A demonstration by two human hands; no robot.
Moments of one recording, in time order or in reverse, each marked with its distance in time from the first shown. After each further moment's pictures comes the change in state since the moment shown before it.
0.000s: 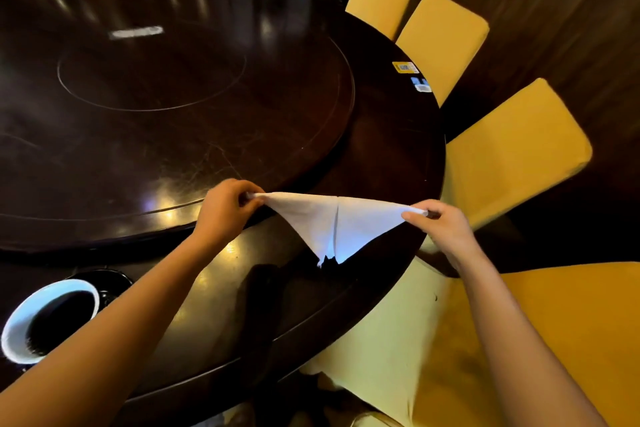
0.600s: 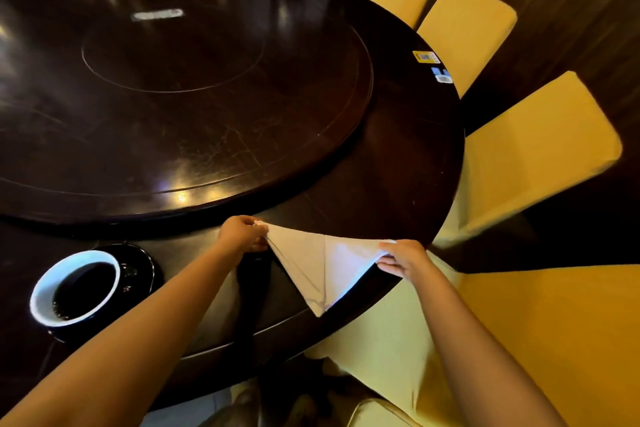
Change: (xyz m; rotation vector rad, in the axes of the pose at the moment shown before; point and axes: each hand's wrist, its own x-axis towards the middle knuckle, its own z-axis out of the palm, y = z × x) left_hand -0.031 -0.043 0.057 -0.603 -0.189 -0.870; right_hand -0.004 0.054 0.090 0.292 -0.145 0.708
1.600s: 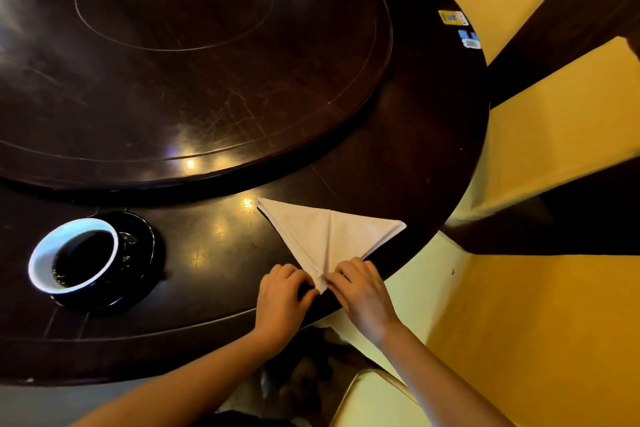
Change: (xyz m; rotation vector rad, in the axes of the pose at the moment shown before) left_hand -0.079 -0.121 0.062 0.668 0.056 0.681; right_hand -0.045 0.107 0.047 -1.233 0.033 -1.327
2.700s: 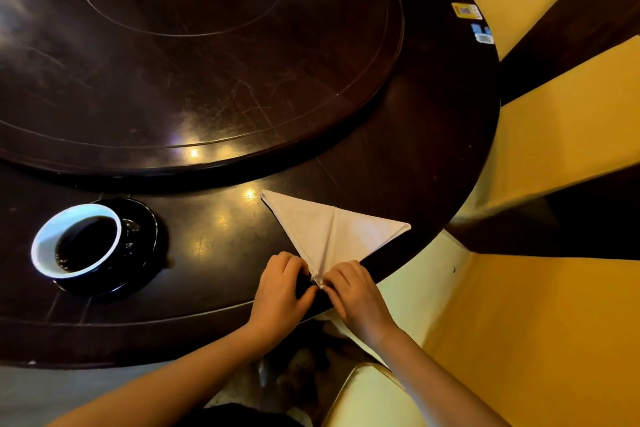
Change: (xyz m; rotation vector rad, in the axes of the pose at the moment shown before) left_hand -0.004 -0.003 -0.007 -0.073 0.036 0.032; right_hand -0.005 -0.010 0.012 0.147 -0.008 0.013
